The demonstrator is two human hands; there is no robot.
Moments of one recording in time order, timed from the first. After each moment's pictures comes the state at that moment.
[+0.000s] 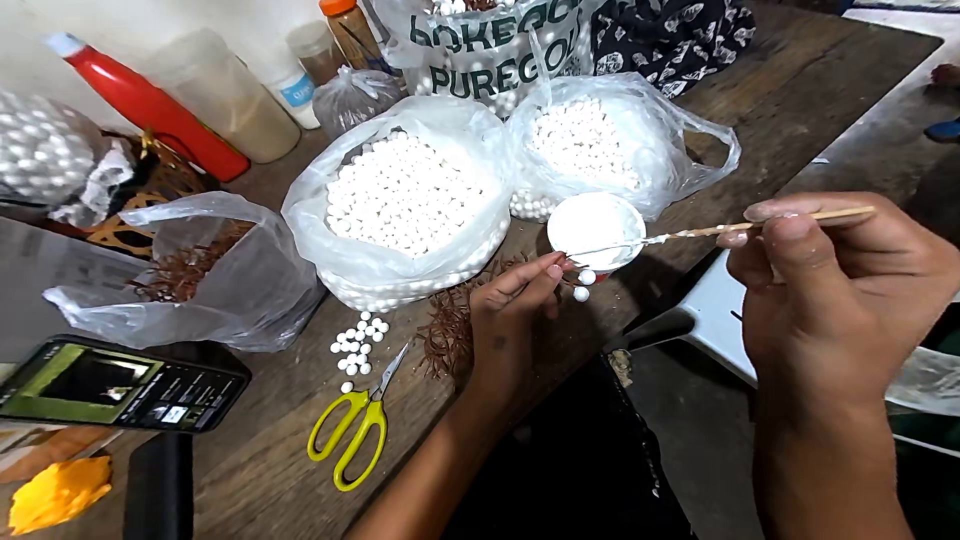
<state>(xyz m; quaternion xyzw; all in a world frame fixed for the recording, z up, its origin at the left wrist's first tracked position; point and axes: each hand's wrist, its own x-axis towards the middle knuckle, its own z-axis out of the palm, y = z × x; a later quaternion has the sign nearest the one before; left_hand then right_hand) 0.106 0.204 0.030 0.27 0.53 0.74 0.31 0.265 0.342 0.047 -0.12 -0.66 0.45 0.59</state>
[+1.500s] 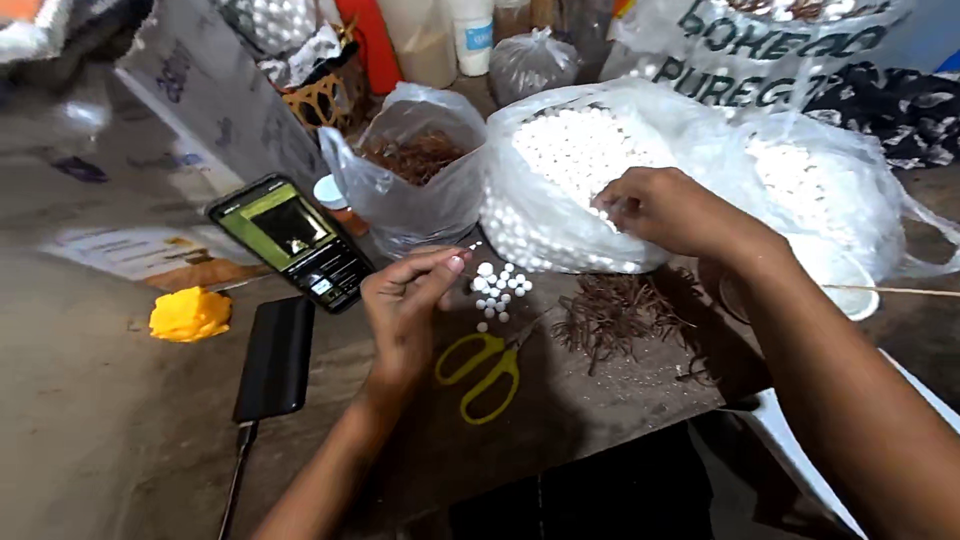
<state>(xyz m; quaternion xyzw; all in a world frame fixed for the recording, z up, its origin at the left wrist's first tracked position) -0.040 -0.004 0.016 0.30 0.59 0.75 -0.02 0.028 0.318 0.075 -0.01 -0.98 0.18 0.05</state>
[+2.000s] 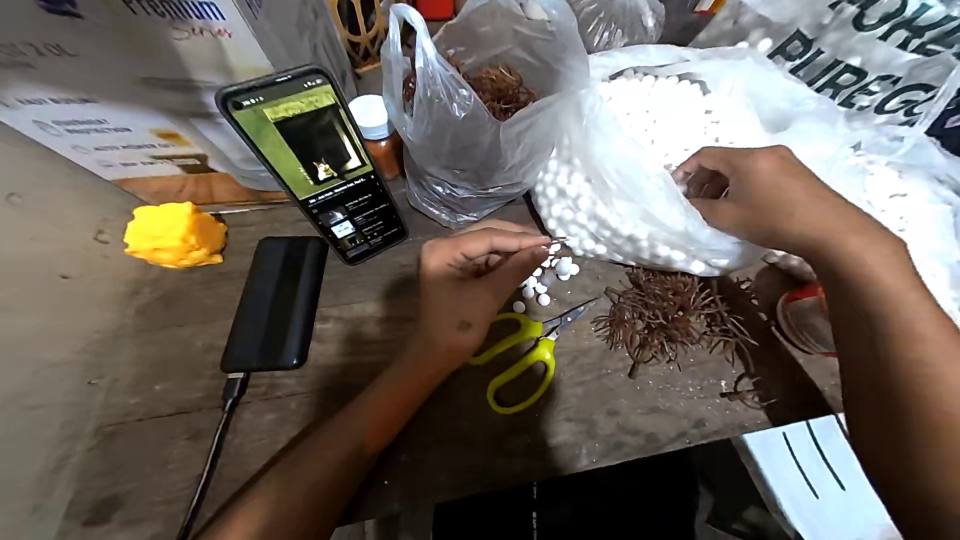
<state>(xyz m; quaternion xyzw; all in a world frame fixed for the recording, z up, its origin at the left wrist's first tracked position) -0.033 -0.005 0.006 0.36 0.60 0.71 -0.04 0.020 0.322 0.073 -0.01 -0.99 0.15 0.06</state>
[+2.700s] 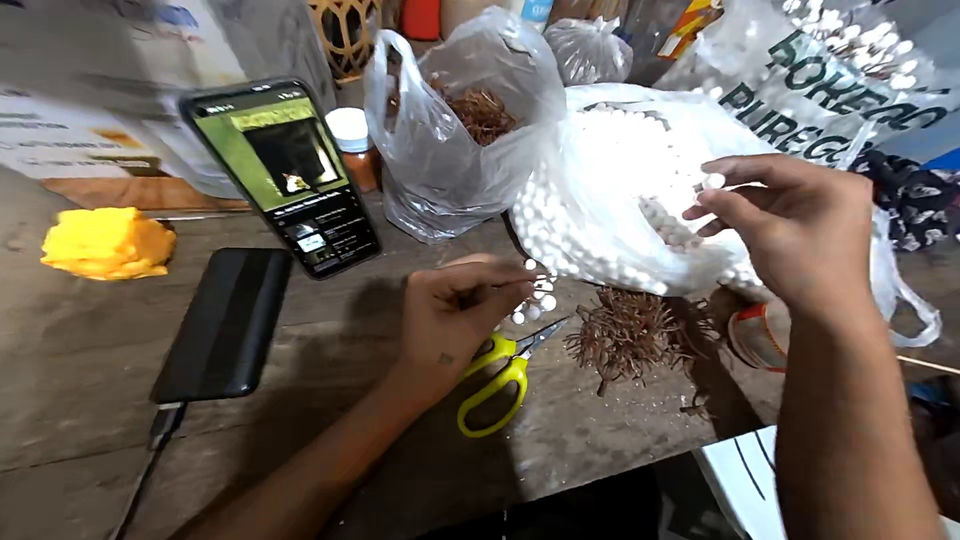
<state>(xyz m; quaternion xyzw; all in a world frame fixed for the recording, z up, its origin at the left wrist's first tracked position) -0.025 0.000 0.001 0.34 0.60 0.72 0.00 0.055 0.301 0.093 -0.03 -0.93 0.29 0.24</state>
